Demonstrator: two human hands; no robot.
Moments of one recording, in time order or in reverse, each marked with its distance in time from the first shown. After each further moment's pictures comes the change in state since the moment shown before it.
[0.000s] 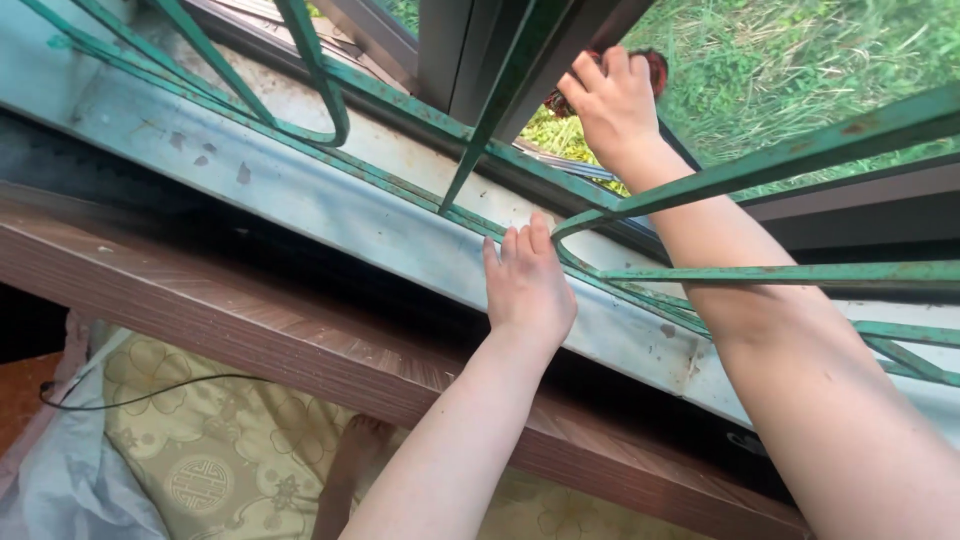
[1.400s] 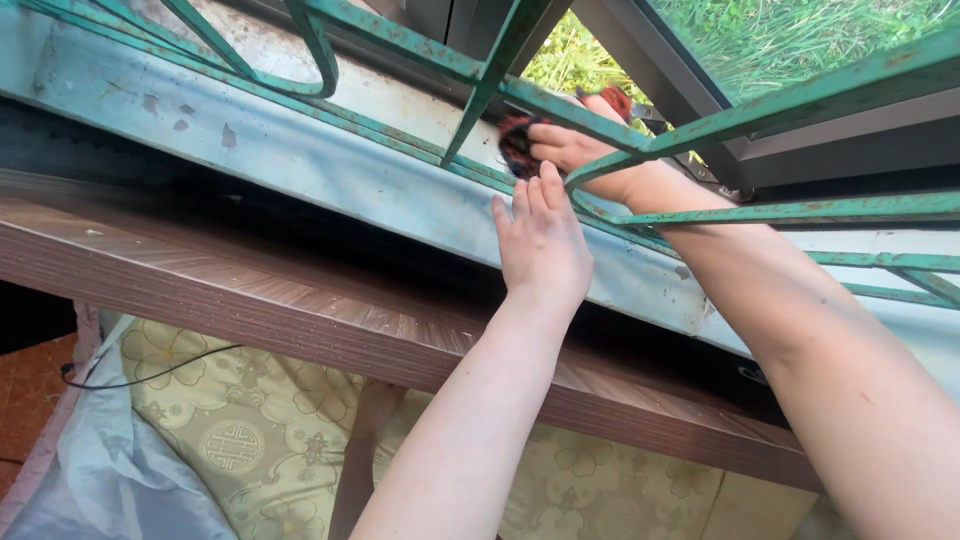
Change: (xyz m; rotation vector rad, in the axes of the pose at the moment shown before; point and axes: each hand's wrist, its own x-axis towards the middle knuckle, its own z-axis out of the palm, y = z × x) left_hand -0.003 0.005 -0.006 0.044 -0.062 -0.003; right_hand -0.054 -0.067 -0.044 0.482 -0.260 -0.289
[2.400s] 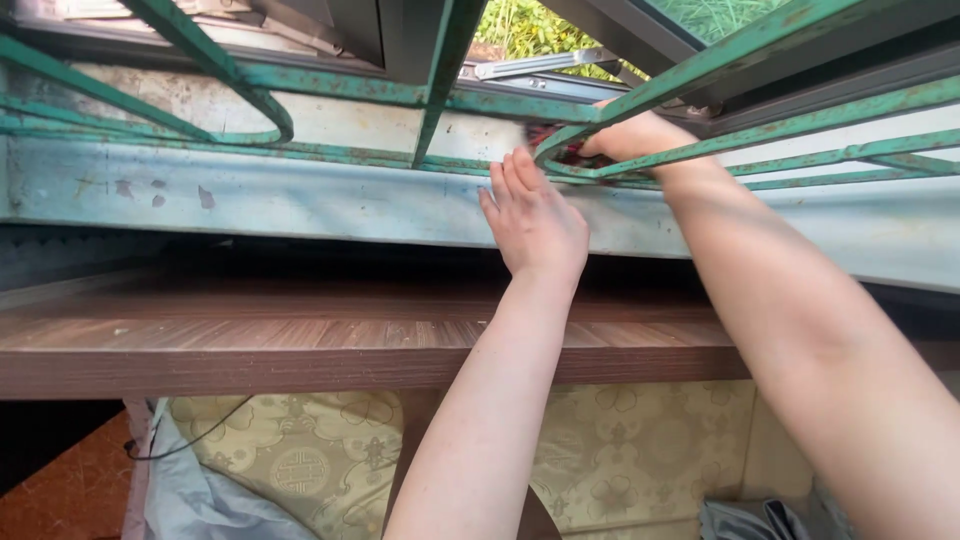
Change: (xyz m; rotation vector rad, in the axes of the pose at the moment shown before) left_hand -0.012 -0.001 0.014 -0.162 0.145 0.059; right_hand -0.085 -0.018 0.014 0.832 -0.560 1.289
